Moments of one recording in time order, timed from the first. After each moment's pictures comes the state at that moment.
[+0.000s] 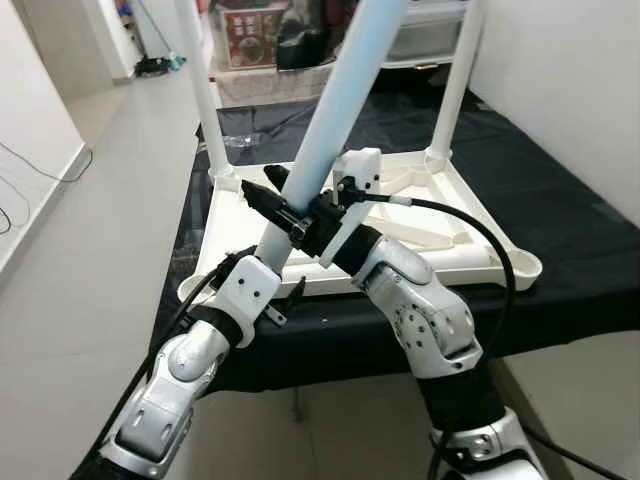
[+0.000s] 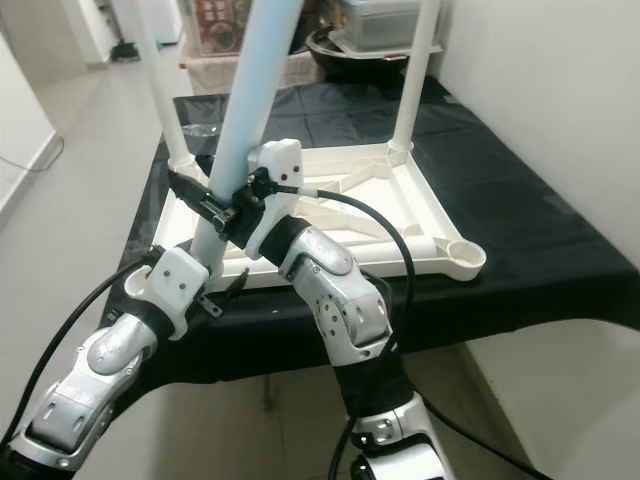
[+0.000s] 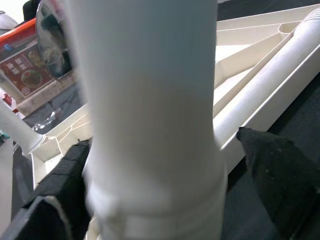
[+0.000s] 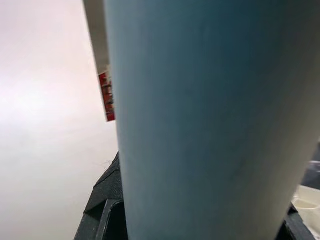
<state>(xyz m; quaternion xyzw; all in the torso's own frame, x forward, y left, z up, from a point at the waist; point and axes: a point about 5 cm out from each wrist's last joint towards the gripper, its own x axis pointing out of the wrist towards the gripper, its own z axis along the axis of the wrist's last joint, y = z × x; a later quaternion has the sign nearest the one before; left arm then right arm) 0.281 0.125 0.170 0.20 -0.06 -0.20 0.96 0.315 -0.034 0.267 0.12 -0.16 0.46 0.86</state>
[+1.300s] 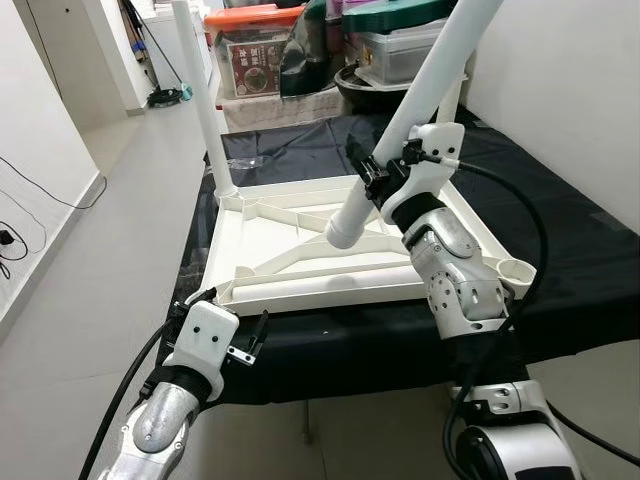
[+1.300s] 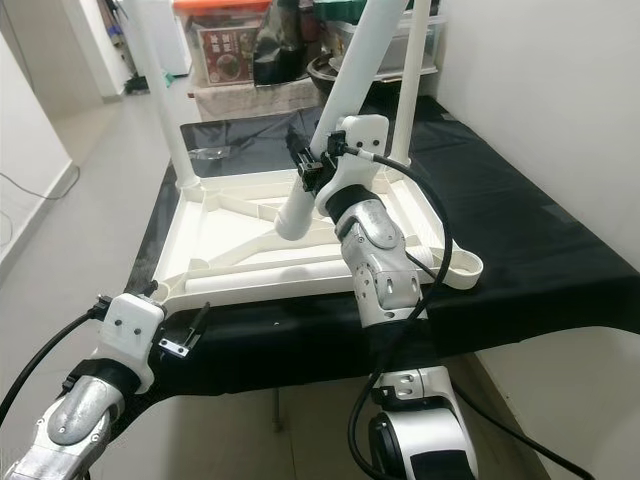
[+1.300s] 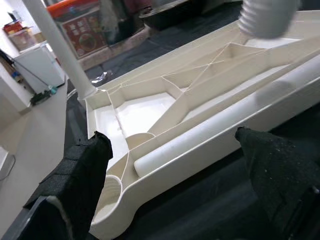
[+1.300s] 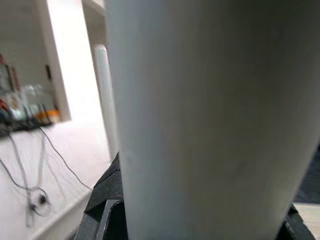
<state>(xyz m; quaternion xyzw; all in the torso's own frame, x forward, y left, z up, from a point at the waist) 0.234 0.148 0.148 0.11 -0.02 -0.08 0.99 0.362 -0.112 0.261 0.05 -0.18 0.18 0.97</state>
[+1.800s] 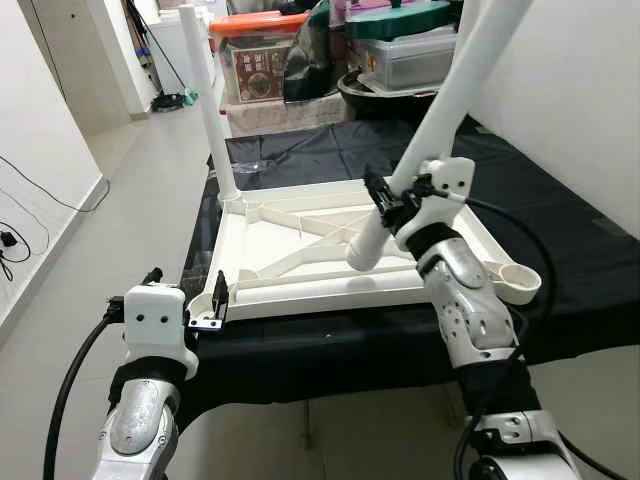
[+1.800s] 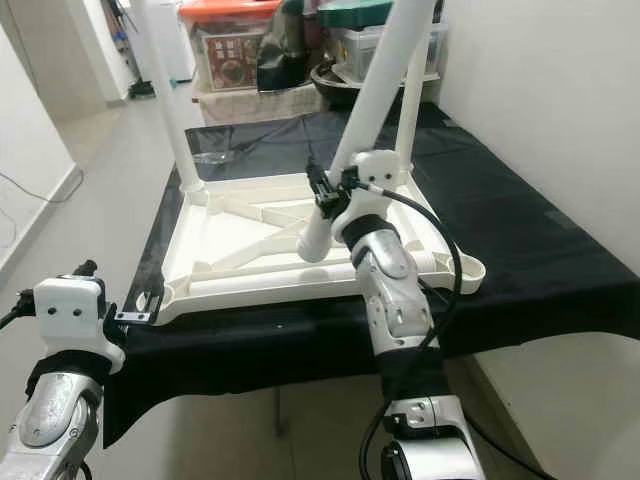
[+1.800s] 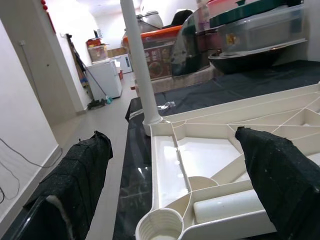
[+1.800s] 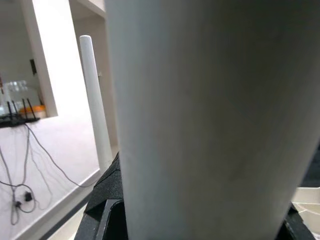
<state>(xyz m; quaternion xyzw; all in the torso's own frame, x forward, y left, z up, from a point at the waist) 0.229 0.169 0.178 0.04 -0.09 0.05 0.99 0.355 -0.126 0.240 0.05 -0.17 0.16 0.97</state>
